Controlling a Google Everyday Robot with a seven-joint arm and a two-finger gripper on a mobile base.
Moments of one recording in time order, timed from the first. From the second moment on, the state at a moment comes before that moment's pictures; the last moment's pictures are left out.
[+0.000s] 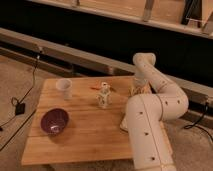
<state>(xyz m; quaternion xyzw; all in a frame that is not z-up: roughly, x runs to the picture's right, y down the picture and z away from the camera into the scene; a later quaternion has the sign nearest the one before) 0.232 0.046 0.965 -0.31 0.31 0.66 0.61</state>
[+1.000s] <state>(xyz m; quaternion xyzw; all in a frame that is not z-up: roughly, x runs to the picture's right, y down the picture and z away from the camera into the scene) 0.234 0.092 0.854 -0.31 0.29 0.61 0.67</state>
